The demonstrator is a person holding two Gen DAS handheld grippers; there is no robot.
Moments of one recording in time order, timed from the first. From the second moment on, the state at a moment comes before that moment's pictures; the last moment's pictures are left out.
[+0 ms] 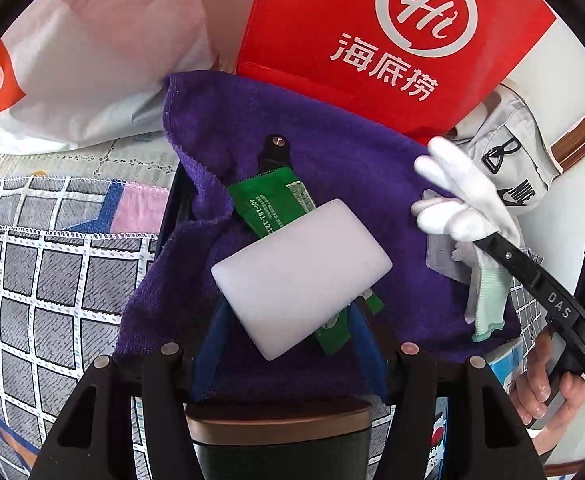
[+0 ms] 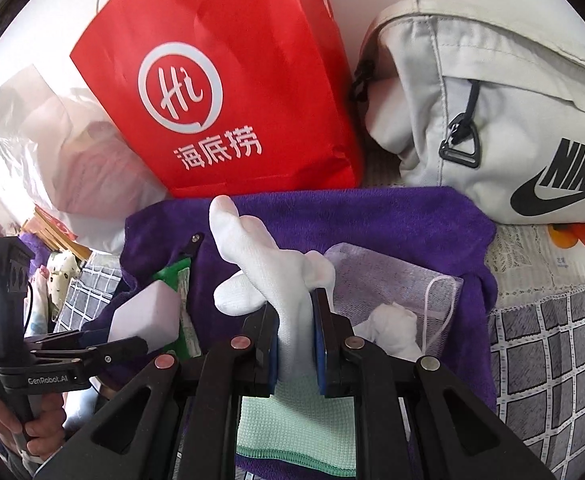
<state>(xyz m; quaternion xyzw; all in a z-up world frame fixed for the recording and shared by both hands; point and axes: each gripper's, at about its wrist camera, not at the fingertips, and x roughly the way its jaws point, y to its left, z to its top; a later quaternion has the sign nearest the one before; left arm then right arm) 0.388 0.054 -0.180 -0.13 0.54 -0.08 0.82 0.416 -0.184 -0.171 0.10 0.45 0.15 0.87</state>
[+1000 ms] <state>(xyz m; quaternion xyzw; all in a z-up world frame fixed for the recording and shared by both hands) 0.331 0.071 -0.123 -0.12 0.52 -0.07 0.84 0.336 -0.175 -0.134 0.08 0.42 0.17 0.89</state>
